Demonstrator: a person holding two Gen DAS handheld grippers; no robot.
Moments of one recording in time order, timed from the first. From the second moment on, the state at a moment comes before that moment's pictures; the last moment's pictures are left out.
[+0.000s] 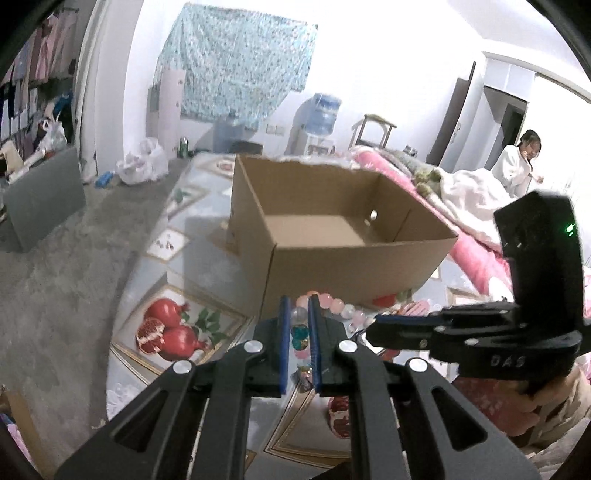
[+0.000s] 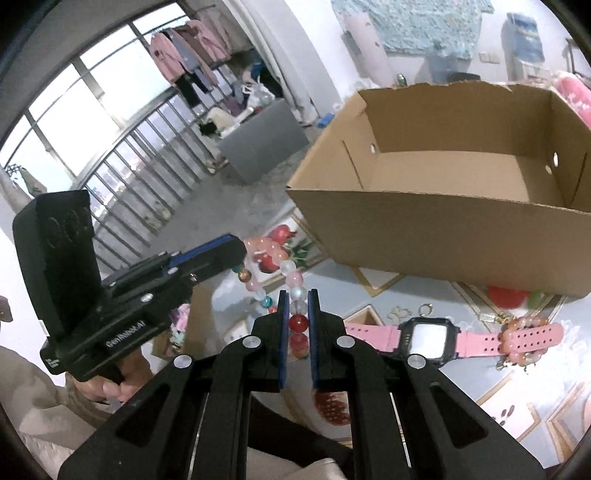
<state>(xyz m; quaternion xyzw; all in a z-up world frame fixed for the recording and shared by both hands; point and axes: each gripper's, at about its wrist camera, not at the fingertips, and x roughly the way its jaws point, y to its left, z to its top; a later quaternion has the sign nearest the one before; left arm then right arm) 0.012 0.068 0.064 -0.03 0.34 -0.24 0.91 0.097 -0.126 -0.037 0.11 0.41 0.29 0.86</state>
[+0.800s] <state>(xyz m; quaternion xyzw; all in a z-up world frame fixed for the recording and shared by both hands) 0.200 -0.019 0.099 0.05 0.39 -0.23 0.89 0.293 -0.184 -0.004 0.11 0.48 0.26 0.83</state>
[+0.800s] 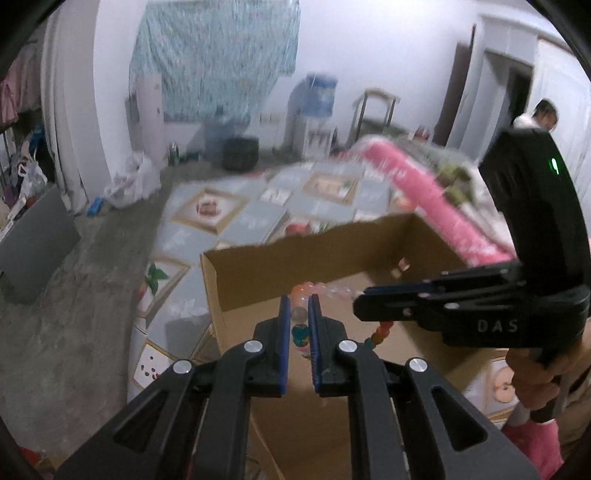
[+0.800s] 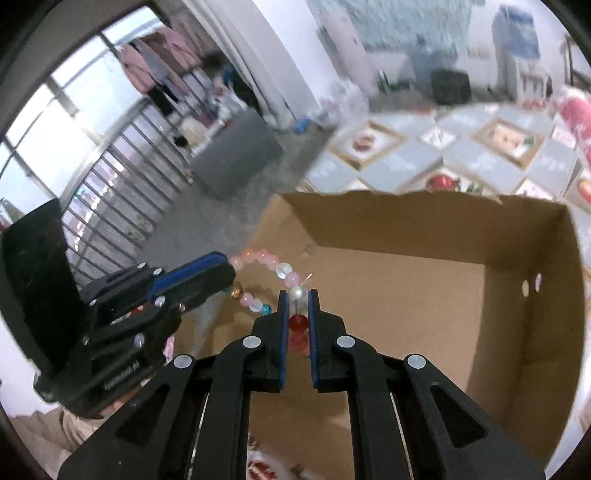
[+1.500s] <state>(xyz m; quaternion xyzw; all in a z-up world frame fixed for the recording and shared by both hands) 0.228 -0.009 0.088 0.04 0.41 -0.16 0.89 0.317 -0.224 -0.003 0.12 0.46 0.21 0.85</state>
